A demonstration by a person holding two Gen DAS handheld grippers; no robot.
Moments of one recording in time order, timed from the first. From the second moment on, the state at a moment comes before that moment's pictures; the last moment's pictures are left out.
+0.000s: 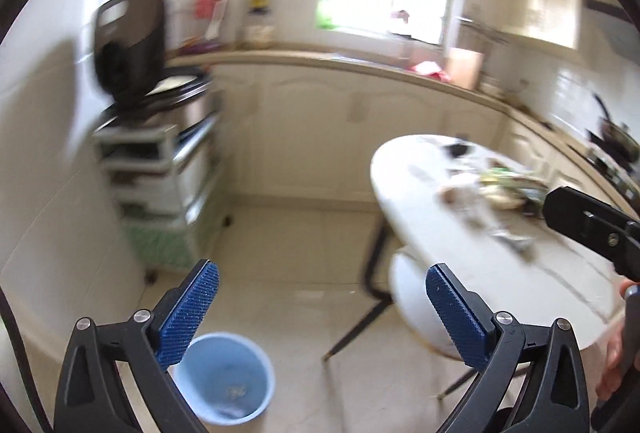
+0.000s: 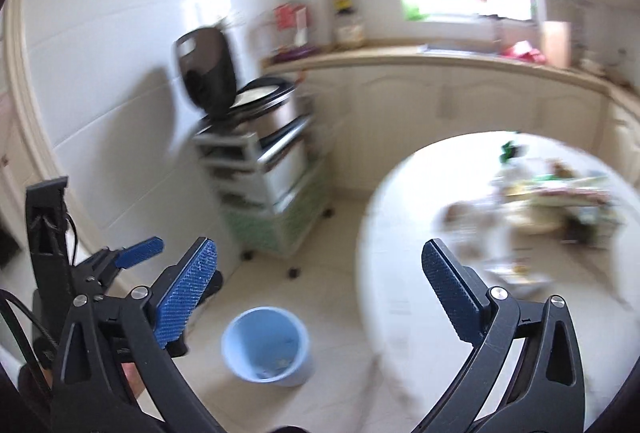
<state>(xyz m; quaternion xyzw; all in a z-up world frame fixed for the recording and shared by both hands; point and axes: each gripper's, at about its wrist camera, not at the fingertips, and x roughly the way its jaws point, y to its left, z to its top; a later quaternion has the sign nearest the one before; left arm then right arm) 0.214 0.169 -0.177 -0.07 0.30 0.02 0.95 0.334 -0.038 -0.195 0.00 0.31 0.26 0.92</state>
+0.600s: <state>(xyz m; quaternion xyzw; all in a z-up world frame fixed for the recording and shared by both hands) 0.417 0.020 -0.196 0.03 0.39 -0.06 0.92 0.391 -0.271 -0.198 0.01 0.35 0.07 0.93</state>
